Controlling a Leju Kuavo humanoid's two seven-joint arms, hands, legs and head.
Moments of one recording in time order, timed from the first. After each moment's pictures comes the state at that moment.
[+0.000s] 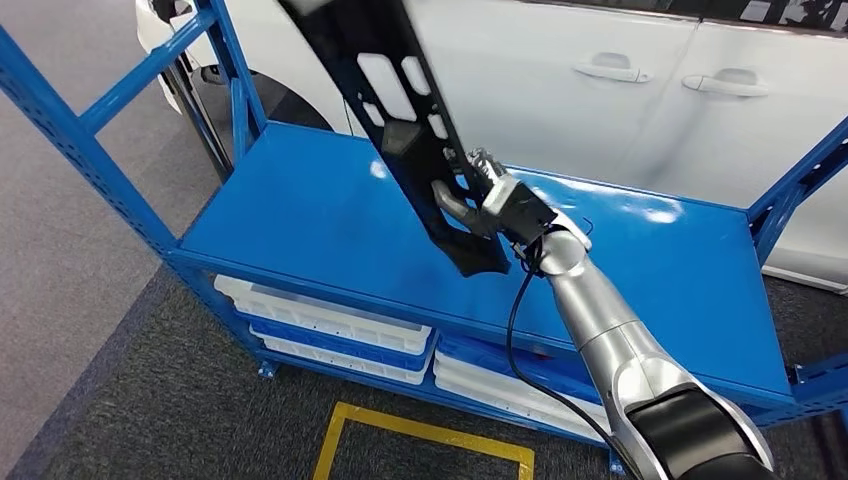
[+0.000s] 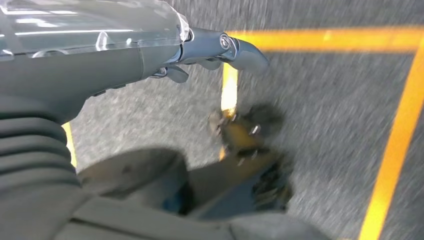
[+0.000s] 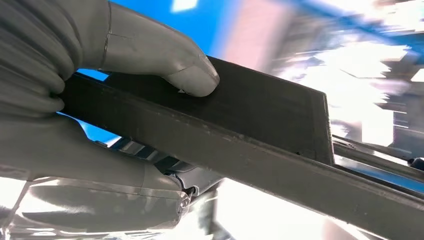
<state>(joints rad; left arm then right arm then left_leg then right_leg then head) -0.16 -0.14 1.18 -0.17 -1.34 -0.05 -0.21 -0.78 -0.06 0.34 -1.02 0.26 0.30 -0.54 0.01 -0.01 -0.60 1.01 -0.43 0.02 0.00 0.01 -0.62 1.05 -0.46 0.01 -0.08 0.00</state>
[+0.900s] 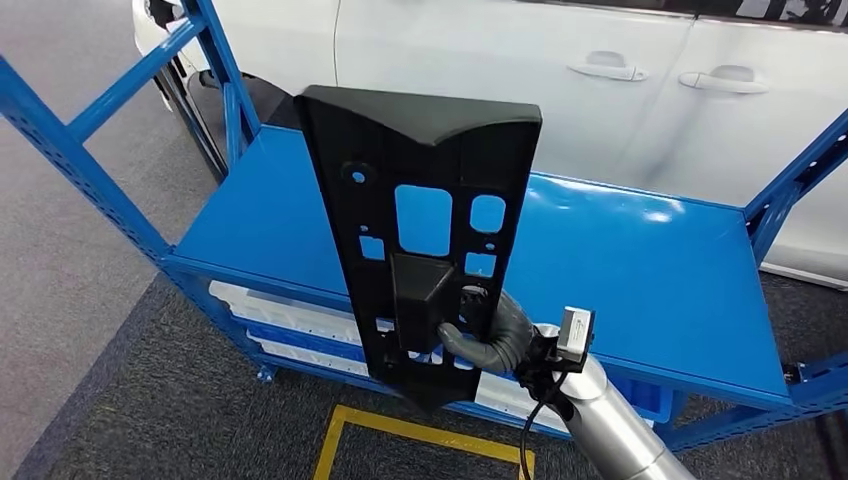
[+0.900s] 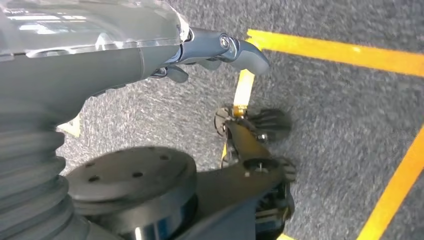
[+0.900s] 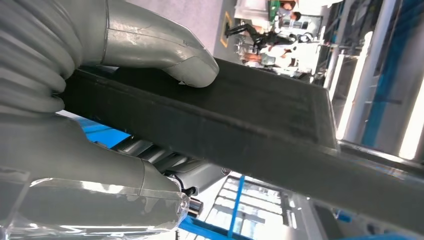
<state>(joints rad) -0.14 -0.14 1.25 -0.17 -1.24 0.02 -0.16 -0.32 -0.18 0.50 -1.50 -0.11 0.47 -0.53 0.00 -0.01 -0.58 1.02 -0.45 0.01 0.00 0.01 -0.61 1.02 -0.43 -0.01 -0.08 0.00</state>
